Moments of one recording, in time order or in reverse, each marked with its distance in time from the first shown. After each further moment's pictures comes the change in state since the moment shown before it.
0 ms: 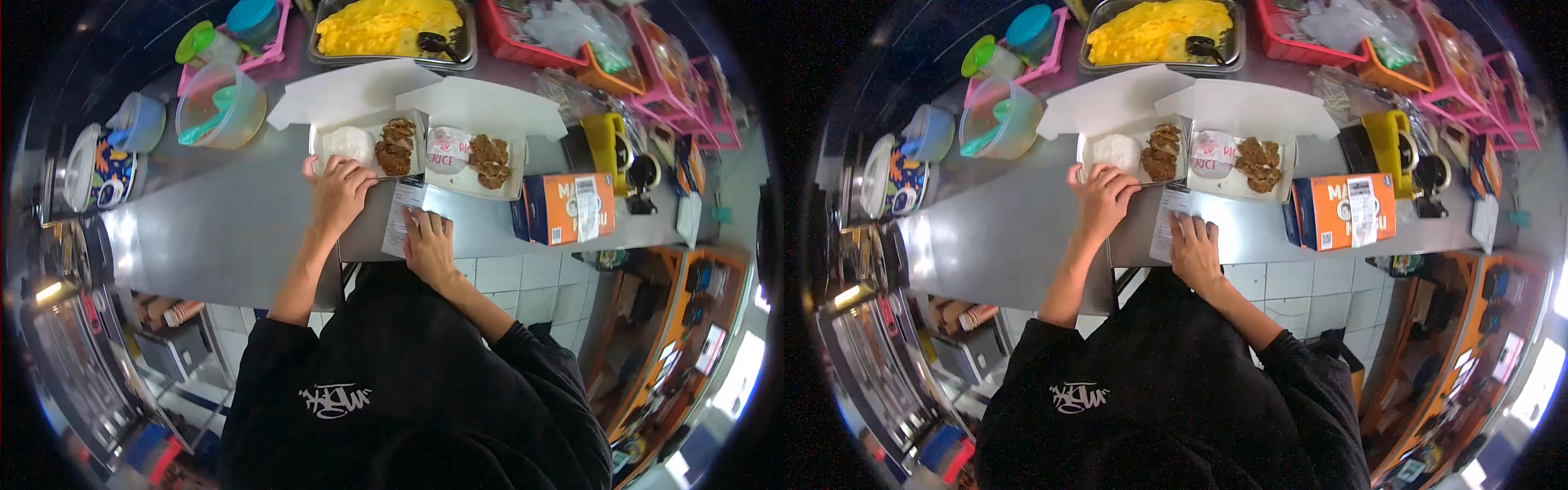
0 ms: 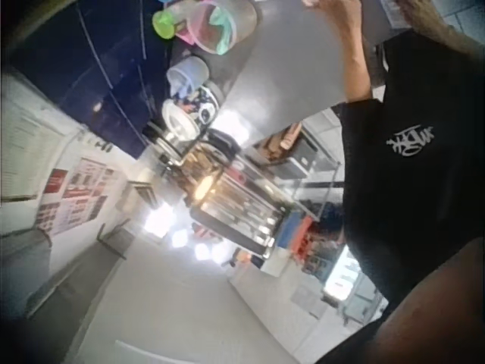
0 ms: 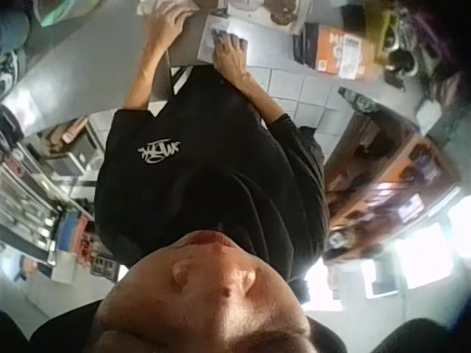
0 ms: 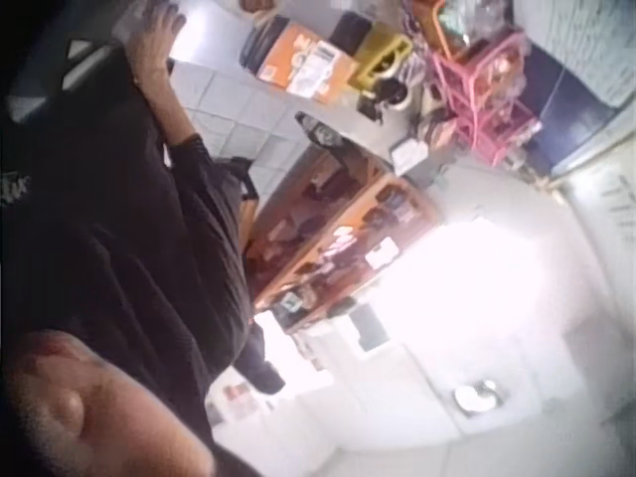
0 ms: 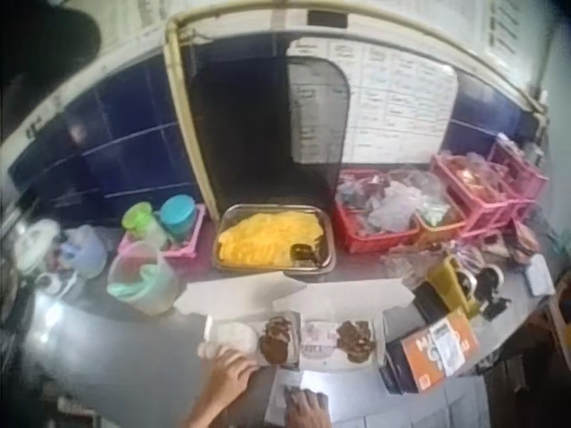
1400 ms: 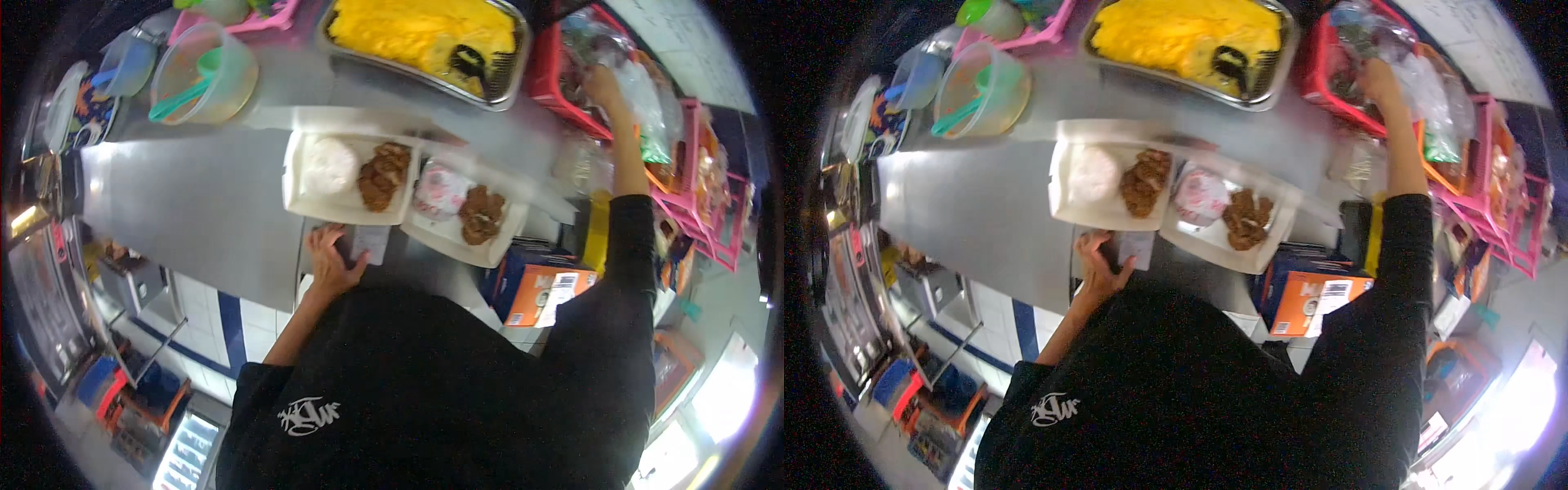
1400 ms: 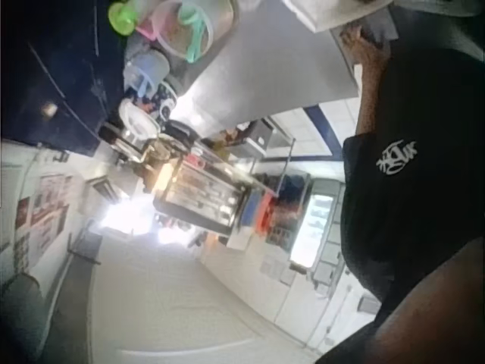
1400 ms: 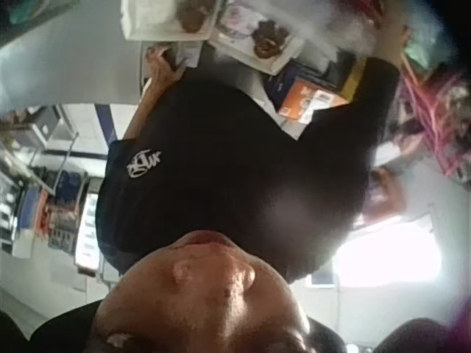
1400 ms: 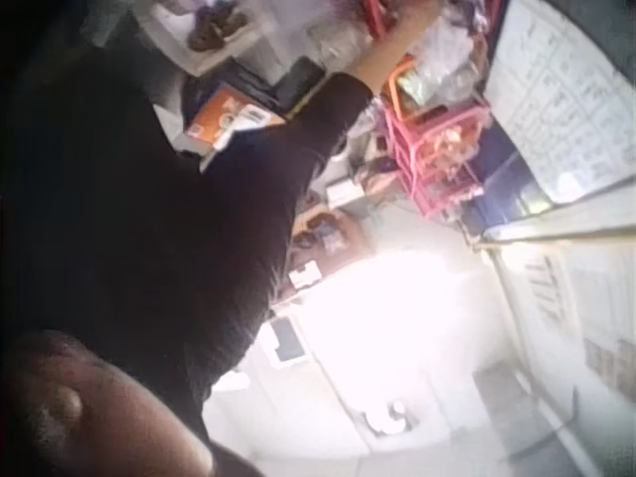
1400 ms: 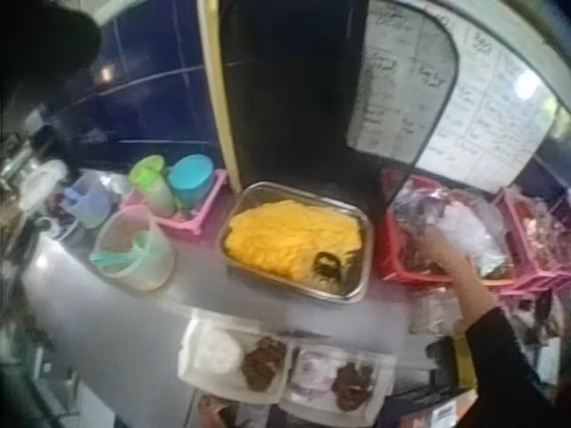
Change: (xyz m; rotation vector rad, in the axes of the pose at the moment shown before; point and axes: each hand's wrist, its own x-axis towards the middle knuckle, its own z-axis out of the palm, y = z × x) left_hand -0.085 0.056 0.070 -0.288 0.126 -0.460; right_hand 0.372 0.405 -0.123 -0.503 -0.311 -0.004
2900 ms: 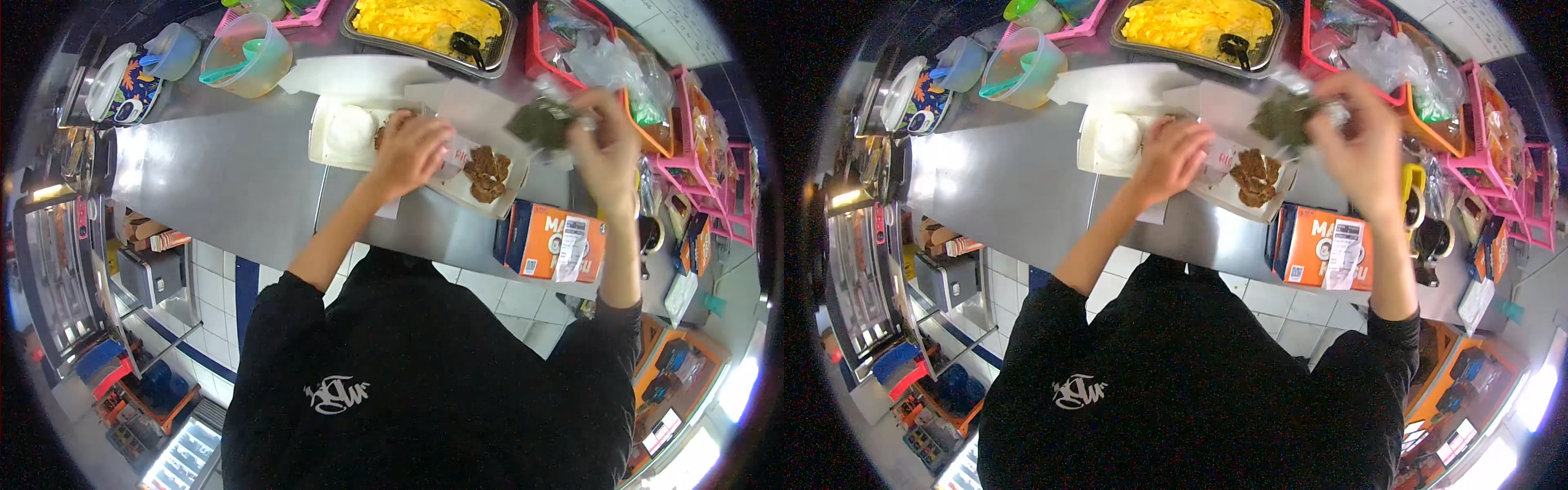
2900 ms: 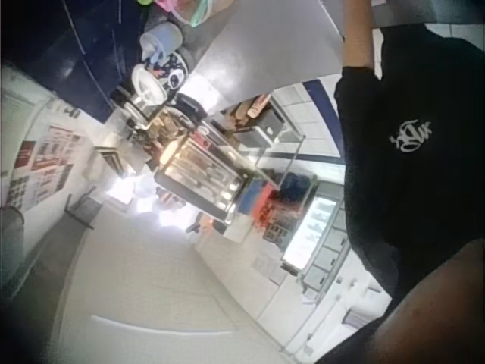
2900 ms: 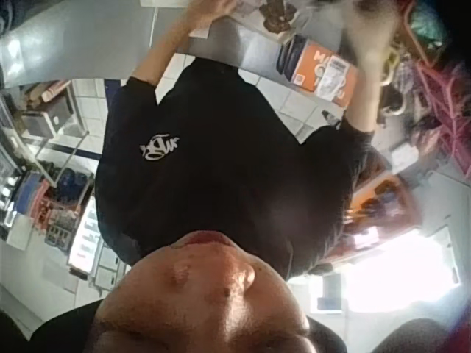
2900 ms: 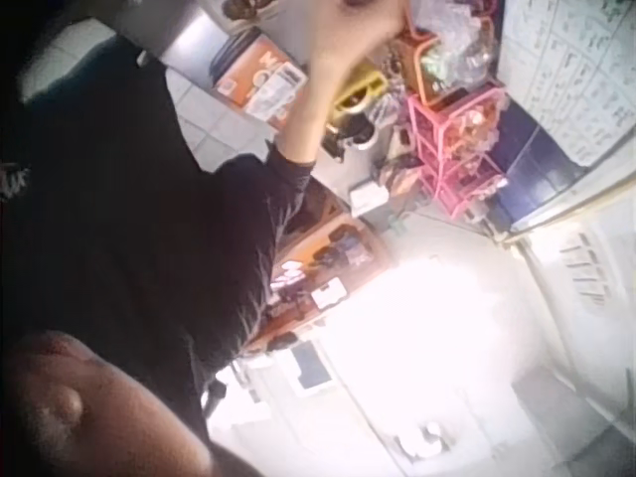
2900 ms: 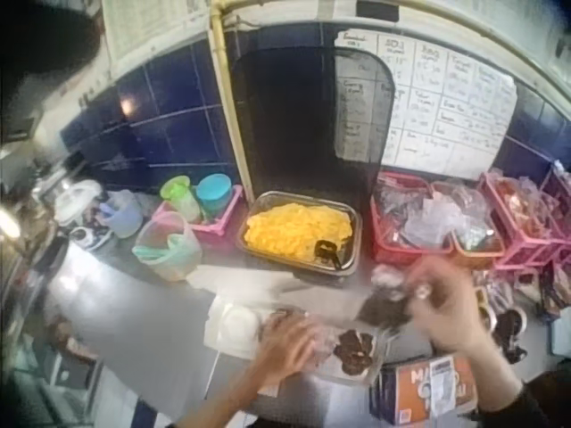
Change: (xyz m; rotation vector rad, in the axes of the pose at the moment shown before) left_hand 0.127 0.079 0.015 0.060 -0.023 0.525; right_hand -0.270 -0.204 -0.166 0.976 0.478 -0.185
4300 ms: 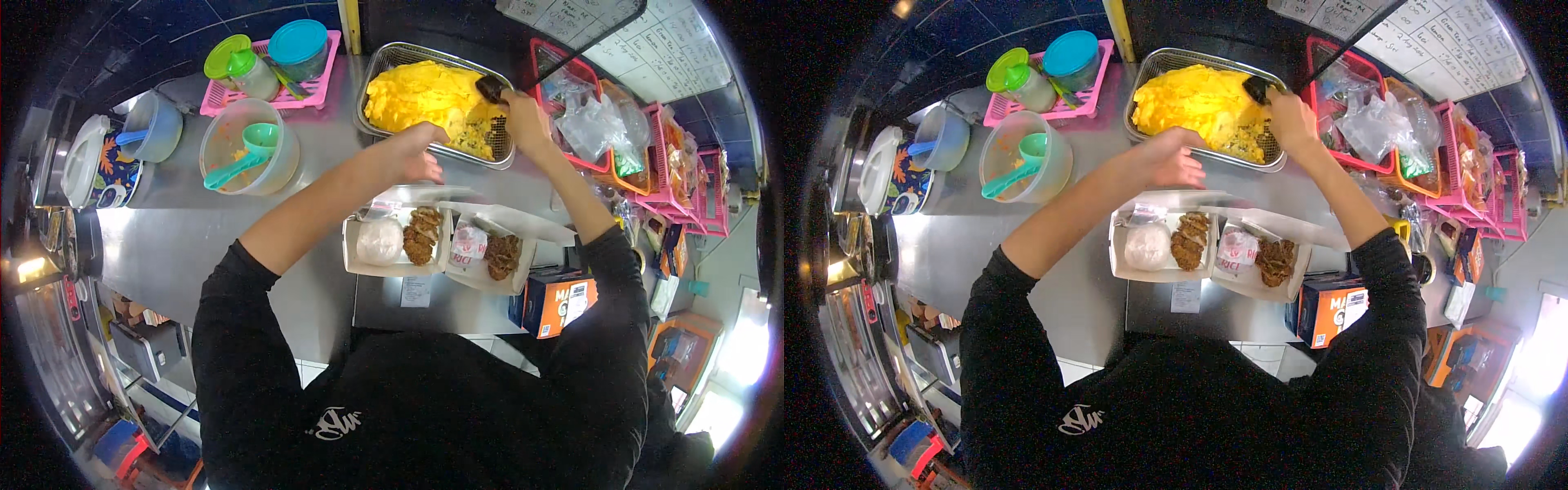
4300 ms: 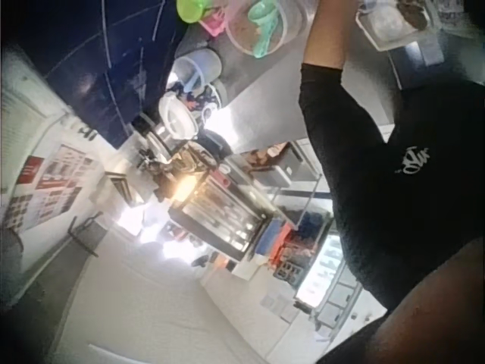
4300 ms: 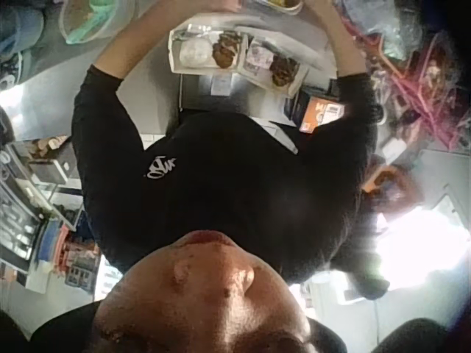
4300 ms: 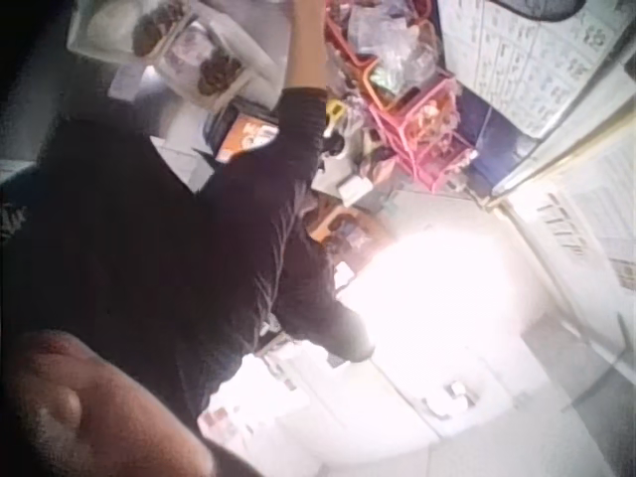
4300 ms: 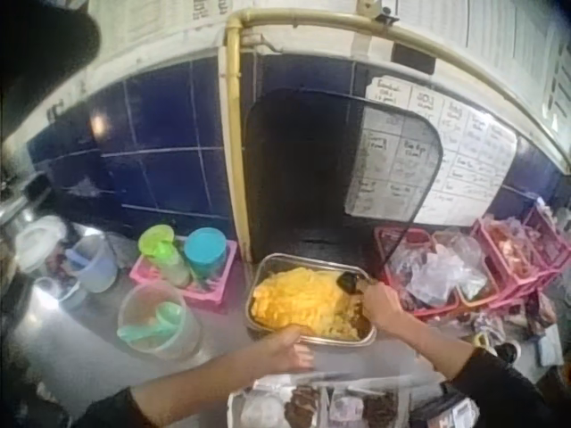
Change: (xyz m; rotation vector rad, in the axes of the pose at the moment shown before) left_hand 0.156 -0.131 -0.053 -1.636 -0.486 -1.619; right_hand 0.178 0.110 0.125 -0.764 -0.341 0.214
